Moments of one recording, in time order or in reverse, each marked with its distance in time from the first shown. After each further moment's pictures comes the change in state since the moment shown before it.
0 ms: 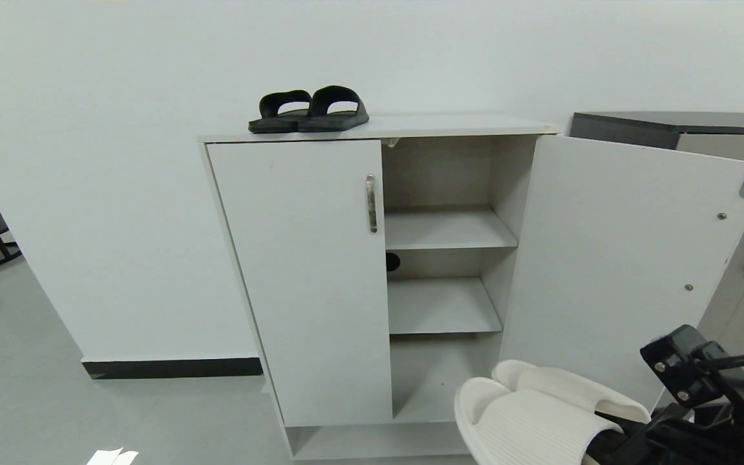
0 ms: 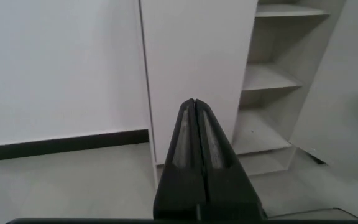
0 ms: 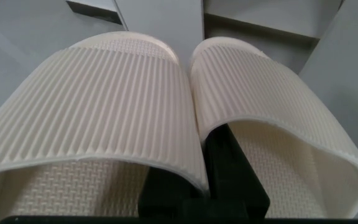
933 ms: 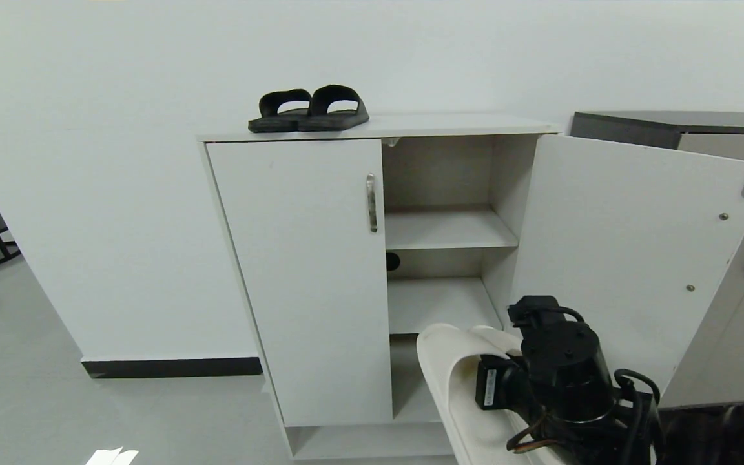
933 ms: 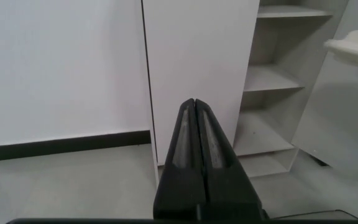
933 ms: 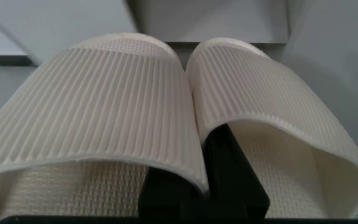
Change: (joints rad) left arm 0.014 -0.044 0.000 0.005 -0.013 -0.014; right arm -0.129 0.566 -0.237 -0.281 -0.203 0.101
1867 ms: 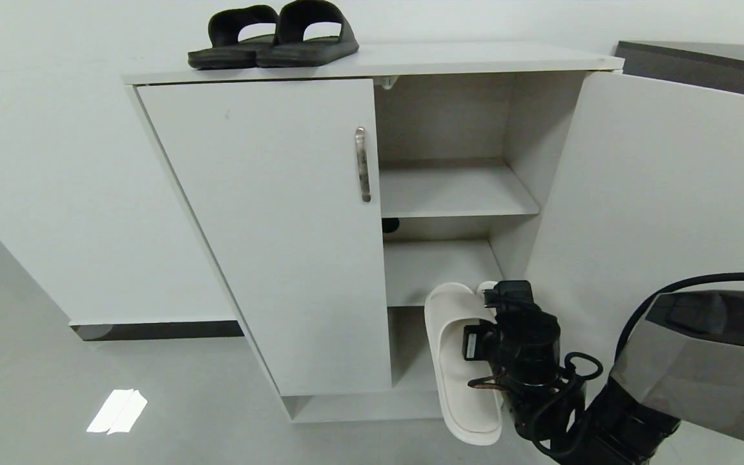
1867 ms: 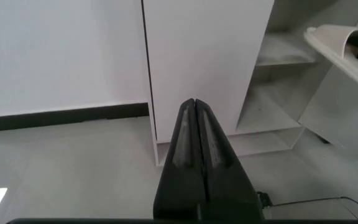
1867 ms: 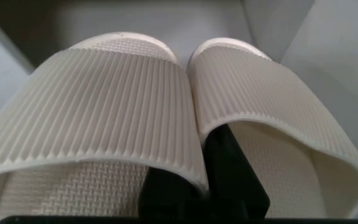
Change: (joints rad) left arm 0.000 0.015 0.000 0.000 -0.001 0.002; right arm -0.111 0.329 -0.116 -0.523 -0.143 -0.326
